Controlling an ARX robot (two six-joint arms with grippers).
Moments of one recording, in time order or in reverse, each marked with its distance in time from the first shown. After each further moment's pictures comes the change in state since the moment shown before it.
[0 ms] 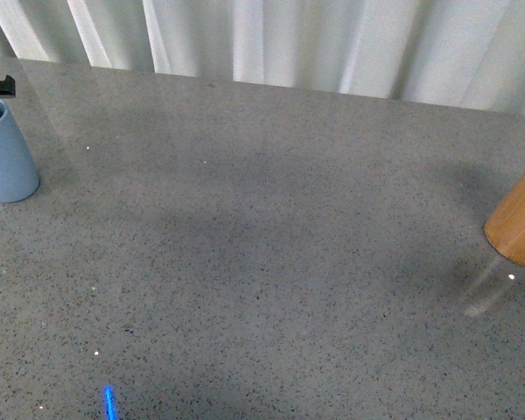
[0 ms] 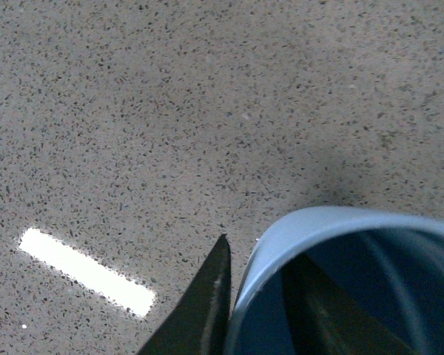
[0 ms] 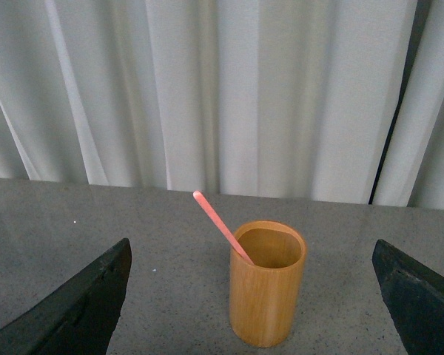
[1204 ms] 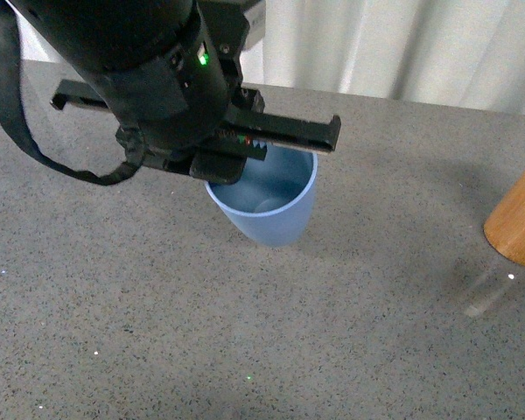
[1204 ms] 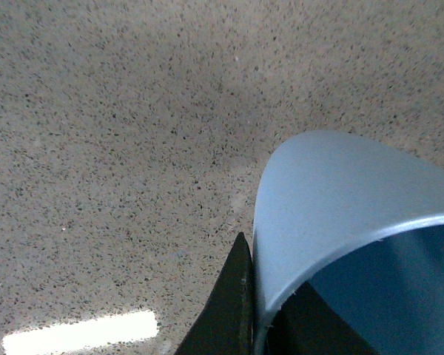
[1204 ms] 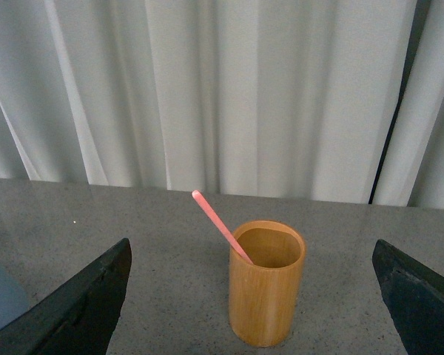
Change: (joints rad) left arm -0.687 -0.299 -0.203 -0.169 0.096 -0.163; right arm 0.000 0.000 0.000 0.000 0.000 0.000
